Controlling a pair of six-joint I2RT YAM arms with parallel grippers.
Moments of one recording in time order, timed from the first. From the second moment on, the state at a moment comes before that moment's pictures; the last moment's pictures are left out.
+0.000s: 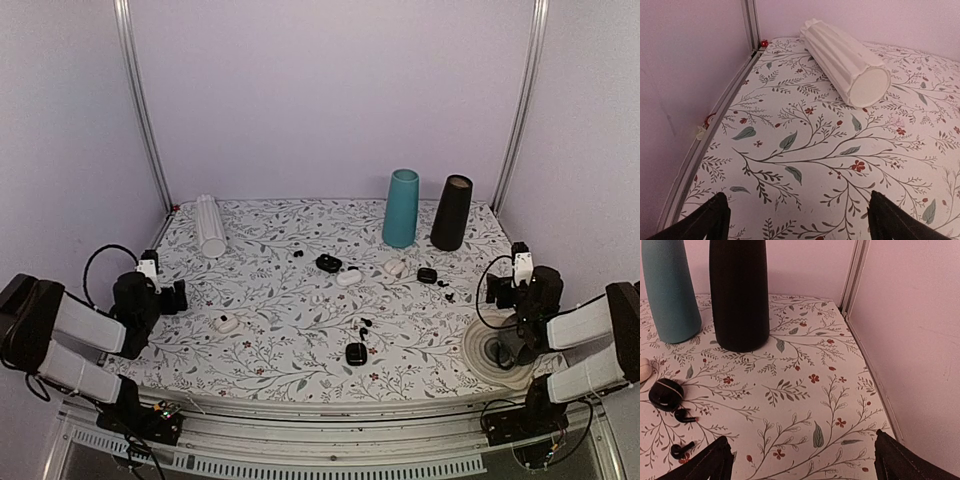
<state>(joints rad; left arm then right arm) -0.10 1.30 0.13 0.79 -0.25 -0.06 0.00 1.26 0.15 0.79 0.09 -0.11</state>
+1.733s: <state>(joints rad) -0.43 1.29 0.83 0.06 0.04 -0.39 0.57 1.17 0.75 -0.03 0.24 0.47</state>
